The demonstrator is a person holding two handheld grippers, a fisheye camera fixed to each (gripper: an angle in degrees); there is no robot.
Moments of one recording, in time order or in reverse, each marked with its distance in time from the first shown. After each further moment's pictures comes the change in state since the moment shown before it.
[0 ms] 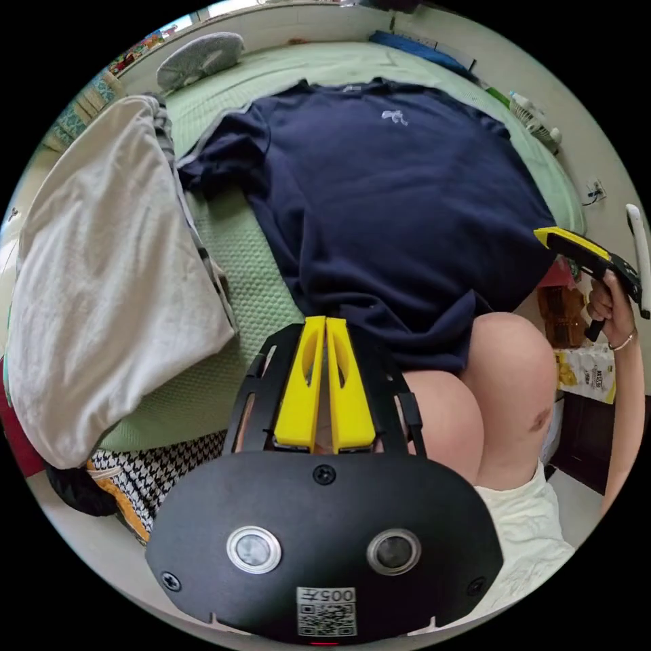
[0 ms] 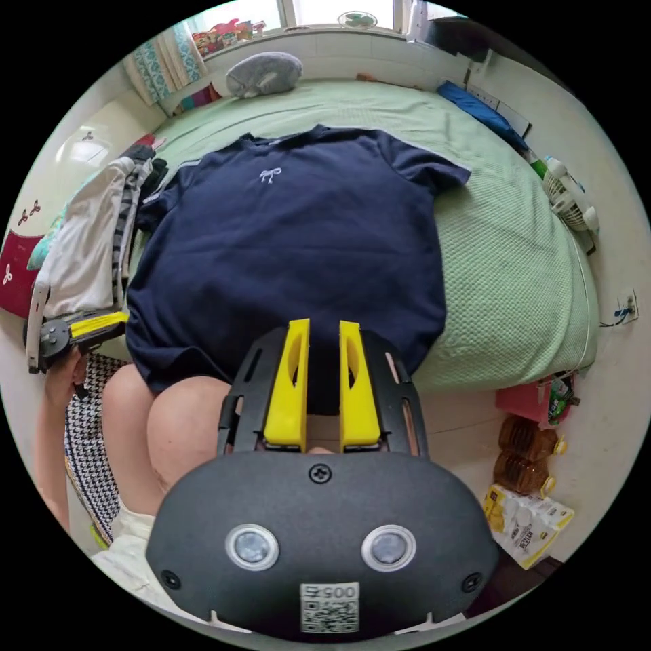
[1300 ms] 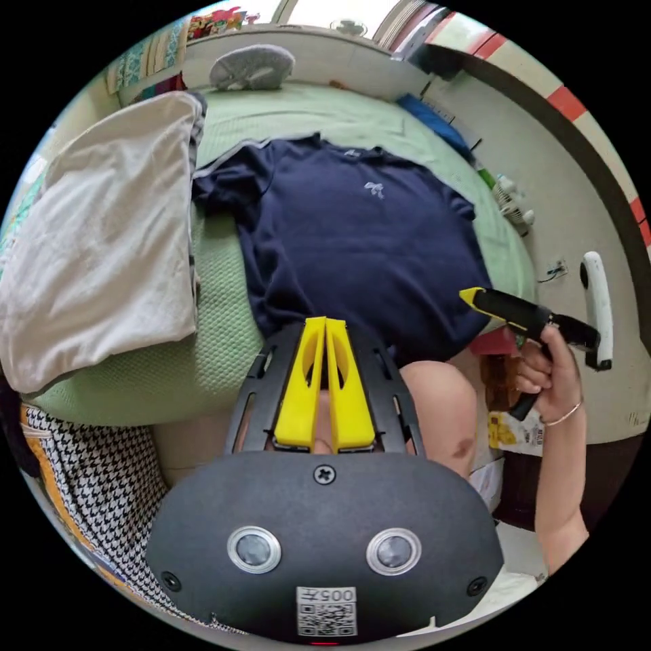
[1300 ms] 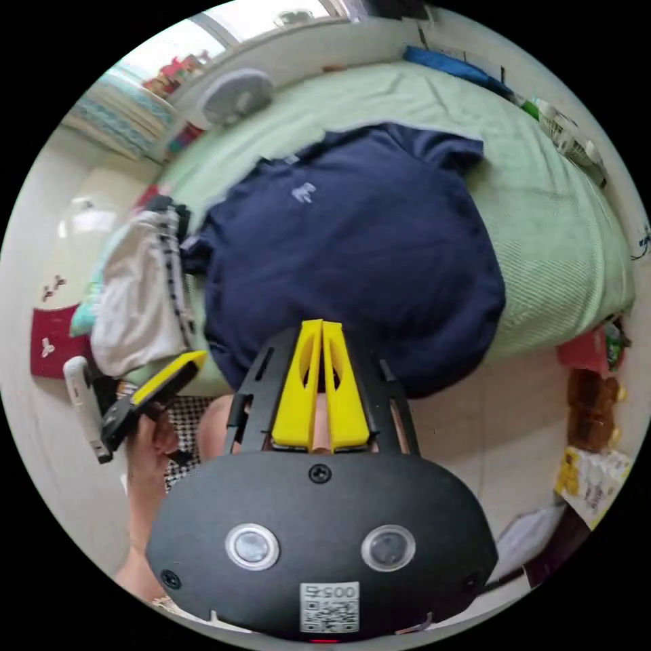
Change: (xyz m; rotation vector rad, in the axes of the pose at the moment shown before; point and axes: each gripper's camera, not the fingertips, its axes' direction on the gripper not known) left arm 0.010 0.110 -0.069 0.292 0.250 -0.185; right arm -0.027 0.043 0.001 0.036 -0.280 0.217
